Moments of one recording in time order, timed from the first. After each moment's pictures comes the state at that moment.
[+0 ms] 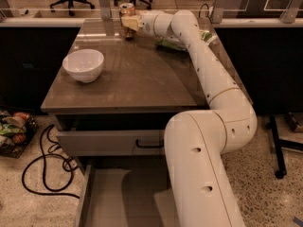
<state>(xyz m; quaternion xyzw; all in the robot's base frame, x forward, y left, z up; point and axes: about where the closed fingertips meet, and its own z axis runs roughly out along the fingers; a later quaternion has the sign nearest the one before) 0.959 0.048 0.895 -0.31 0.66 0.26 0.63</state>
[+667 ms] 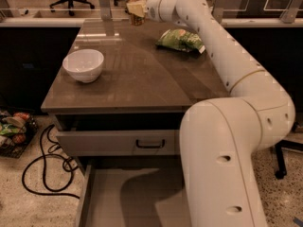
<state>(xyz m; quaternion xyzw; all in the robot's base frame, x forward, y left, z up) 0.933 0.025 0.956 -0.32 0.68 0.19 0.63</state>
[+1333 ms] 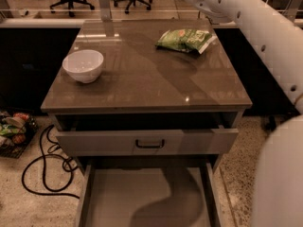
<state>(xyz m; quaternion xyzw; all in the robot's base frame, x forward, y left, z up) 0.846 -0.024 1.073 -0.28 0.64 0.14 0.70</state>
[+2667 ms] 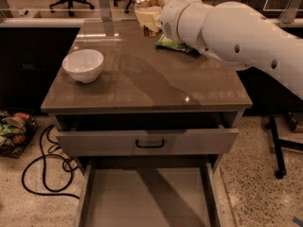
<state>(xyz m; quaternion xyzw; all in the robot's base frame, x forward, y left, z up) 0.687 -0.013 1.025 -0.30 0.67 0.10 0.67</state>
